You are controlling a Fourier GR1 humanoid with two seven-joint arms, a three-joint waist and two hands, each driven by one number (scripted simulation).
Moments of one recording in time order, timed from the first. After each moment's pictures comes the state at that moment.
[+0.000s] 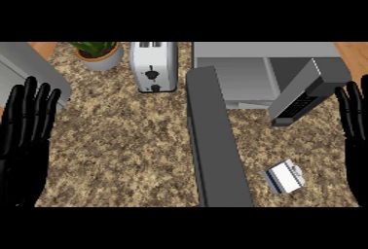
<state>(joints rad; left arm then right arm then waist) 0.00 0.09 -0.03 -2.10 -0.02 0.02 -0.01 0.00 -0.09 -0.04 -2.10 0.01 0.01 -0.01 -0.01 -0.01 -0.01</state>
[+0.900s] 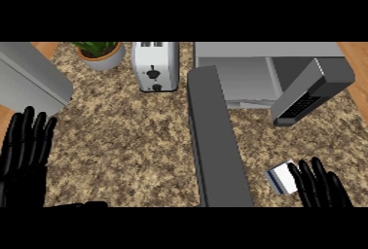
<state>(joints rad) 0.20 0.03 0.00 -2.11 0.04 0.03 0.00 0.52 -0.02 0.30 -2.27 -0.05 0.16 -0.16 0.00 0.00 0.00</state>
